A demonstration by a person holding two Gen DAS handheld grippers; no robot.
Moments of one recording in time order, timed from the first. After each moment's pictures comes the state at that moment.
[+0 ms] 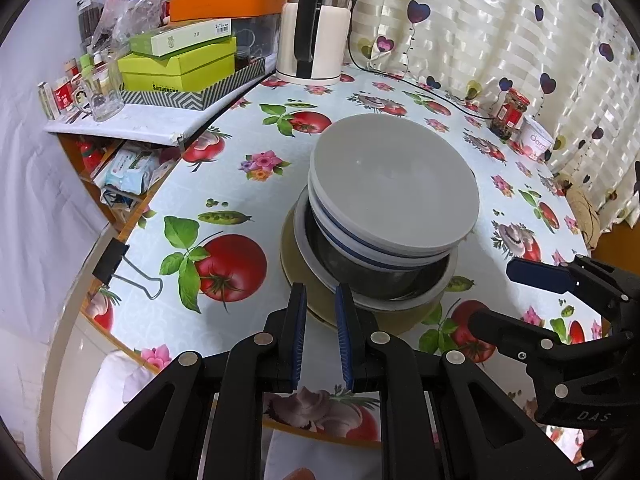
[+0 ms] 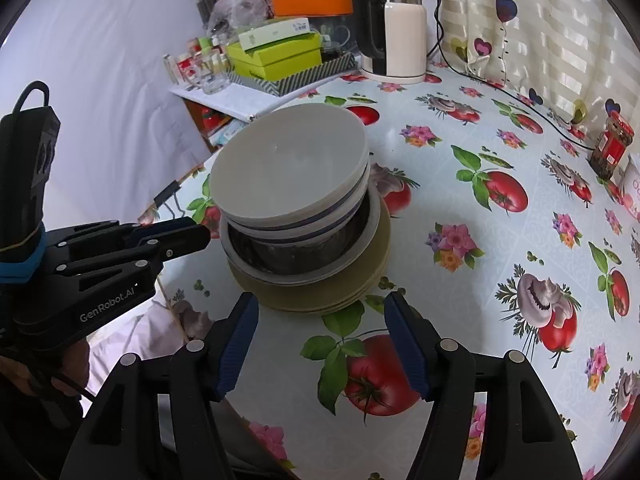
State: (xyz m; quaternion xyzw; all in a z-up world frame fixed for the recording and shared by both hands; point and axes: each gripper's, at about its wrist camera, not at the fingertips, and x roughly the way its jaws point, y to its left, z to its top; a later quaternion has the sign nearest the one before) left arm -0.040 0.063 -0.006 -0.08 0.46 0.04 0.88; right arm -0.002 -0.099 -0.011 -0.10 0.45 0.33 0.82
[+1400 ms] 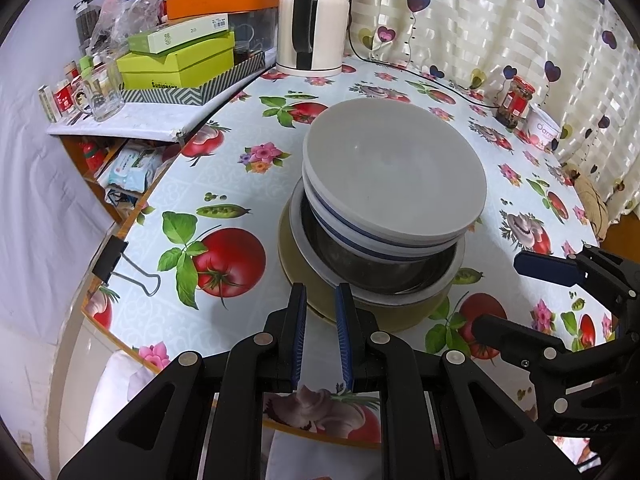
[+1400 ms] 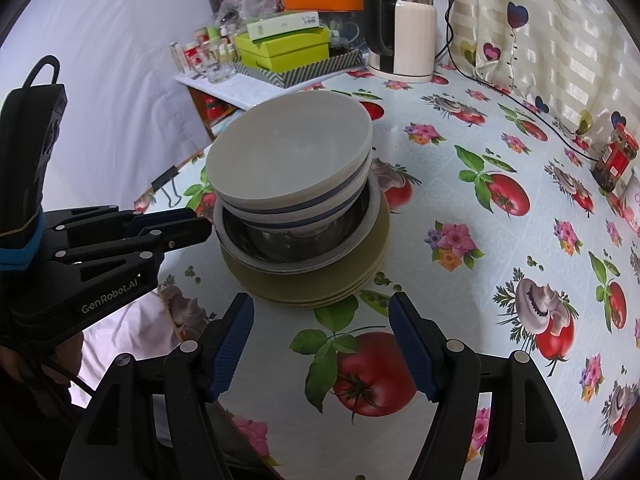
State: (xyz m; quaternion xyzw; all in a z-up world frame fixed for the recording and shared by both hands) left arm -0.037 0.058 -0.016 -0.07 0.47 0.04 0.88; right arm -0.002 -0.097 -0.016 -0.11 0.45 0.34 0.82
